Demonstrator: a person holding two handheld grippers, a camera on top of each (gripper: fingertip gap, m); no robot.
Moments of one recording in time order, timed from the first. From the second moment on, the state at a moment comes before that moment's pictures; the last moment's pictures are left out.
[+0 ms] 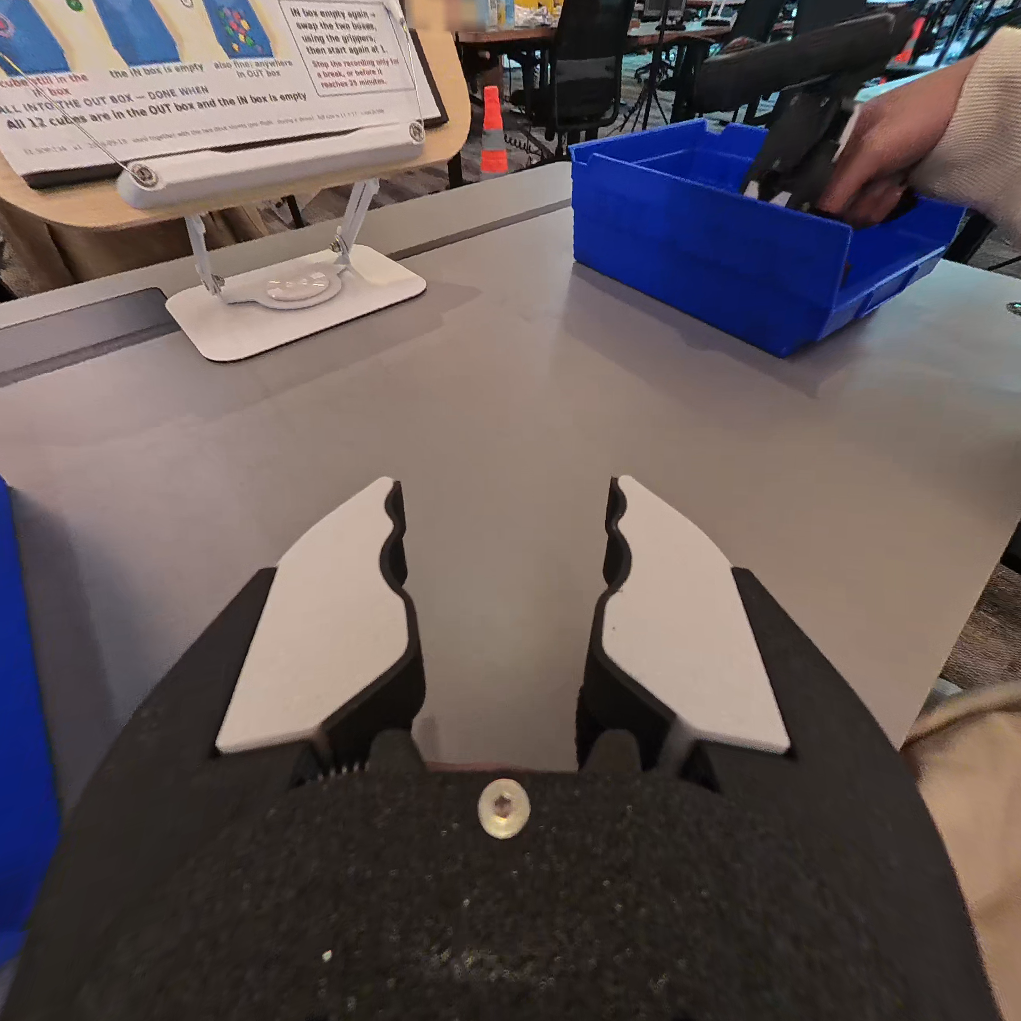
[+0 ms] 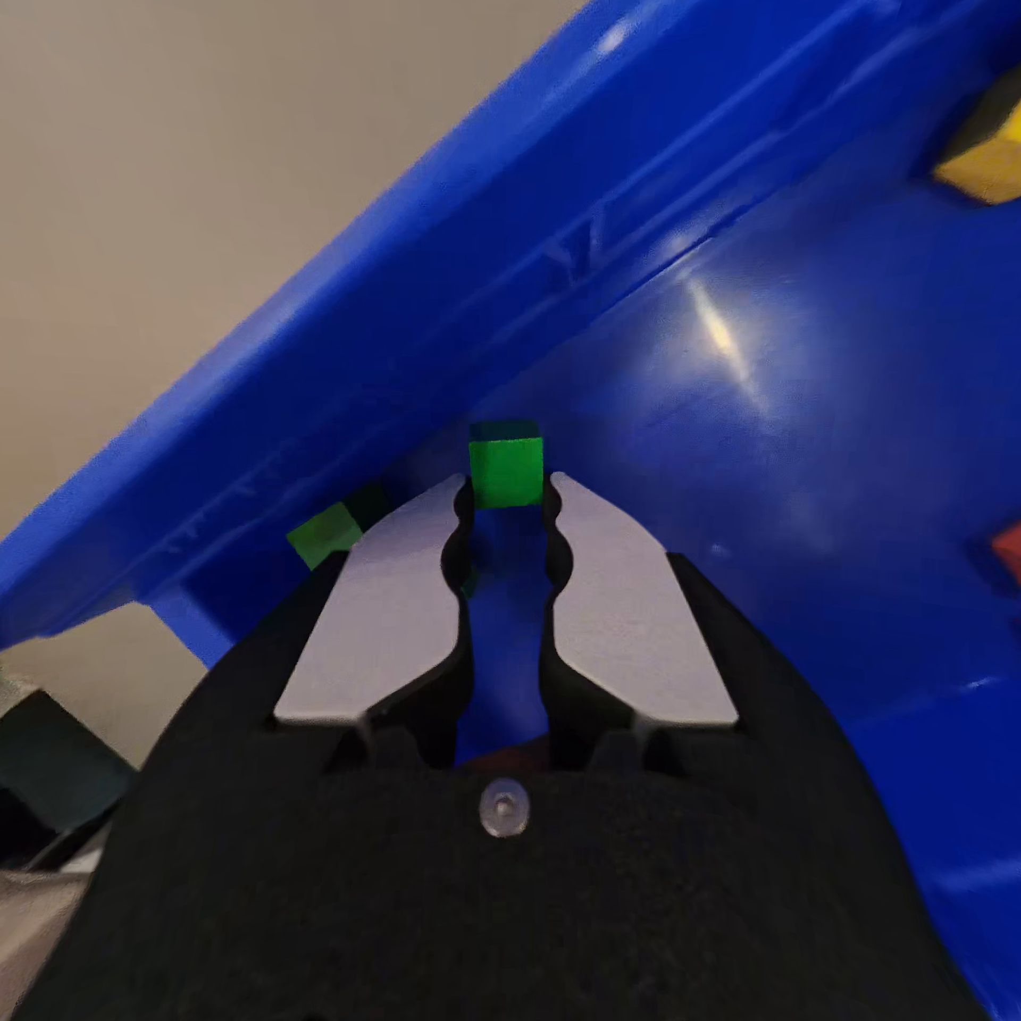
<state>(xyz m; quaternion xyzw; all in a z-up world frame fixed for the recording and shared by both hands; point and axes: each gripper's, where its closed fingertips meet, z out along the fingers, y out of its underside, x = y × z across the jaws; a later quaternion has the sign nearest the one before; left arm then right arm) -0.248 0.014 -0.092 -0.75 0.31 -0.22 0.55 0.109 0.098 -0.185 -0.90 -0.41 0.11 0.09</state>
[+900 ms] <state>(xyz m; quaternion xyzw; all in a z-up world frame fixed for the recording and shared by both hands) -0.273 -0.004 -0.091 -0.75 0.26 -0.21 0.57 -0.090 -0.006 -0.066 -0.72 -0.20 0.26 0.61</state>
